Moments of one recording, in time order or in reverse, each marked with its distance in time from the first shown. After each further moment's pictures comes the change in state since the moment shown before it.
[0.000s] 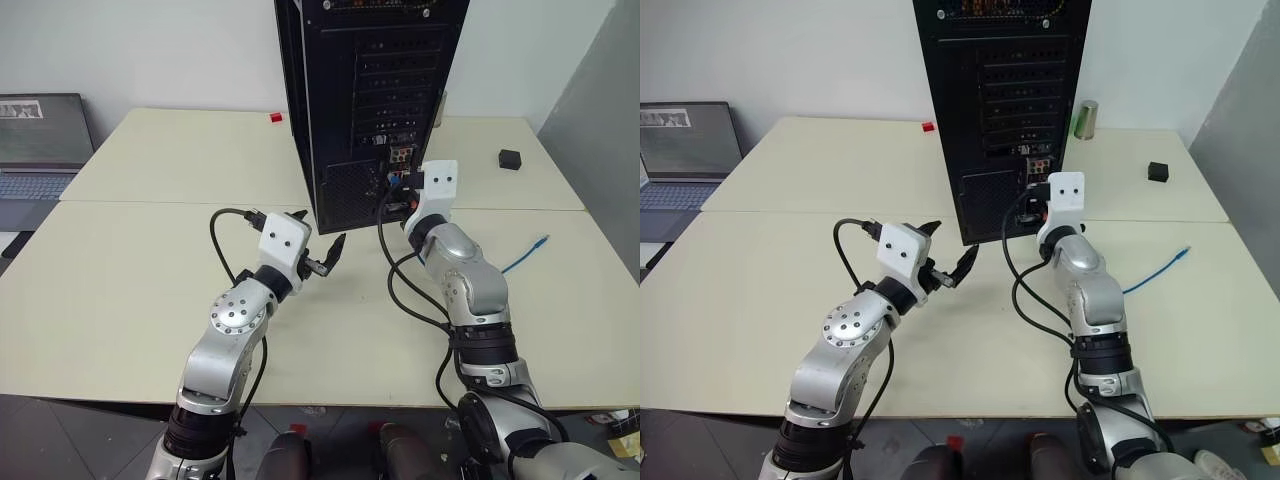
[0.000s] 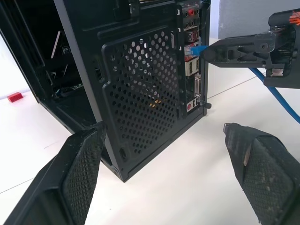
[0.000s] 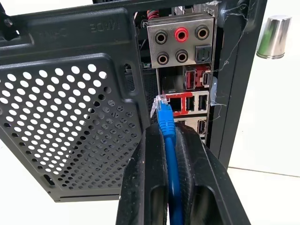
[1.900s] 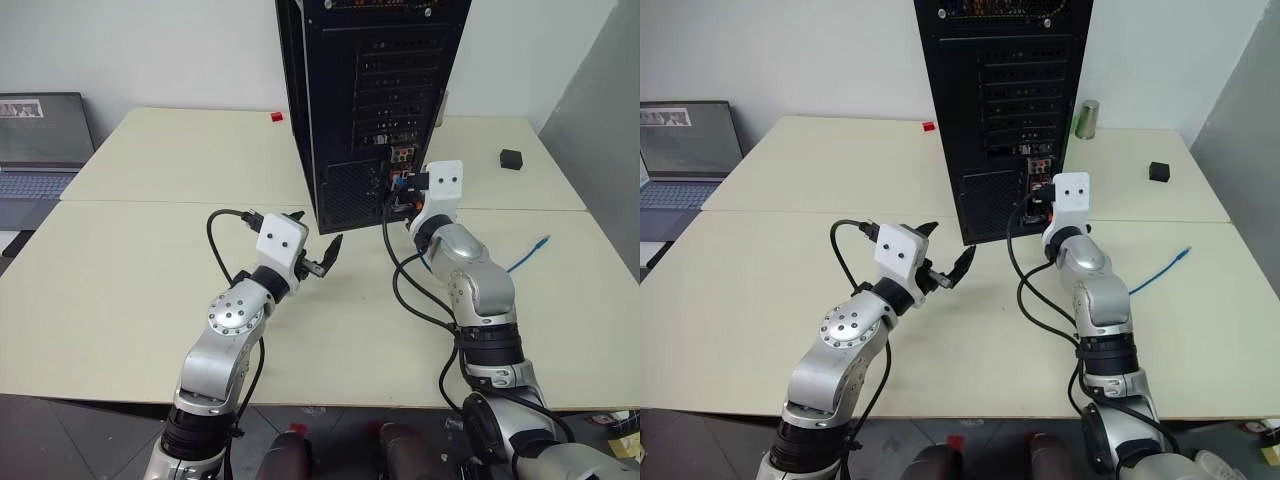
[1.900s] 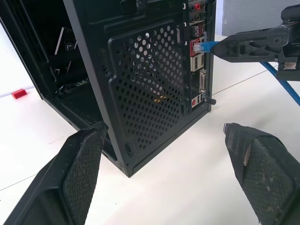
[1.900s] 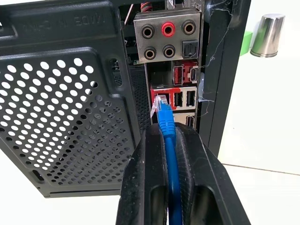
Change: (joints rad) left arm 0.006 0.010 0.007 0.000 0.000 0.000 -0.001; right arm 0.008 -0.027 -0.002 -0.019 0.001 0.023 0.000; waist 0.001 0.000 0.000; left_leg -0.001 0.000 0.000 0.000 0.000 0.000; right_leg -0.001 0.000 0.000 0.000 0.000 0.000
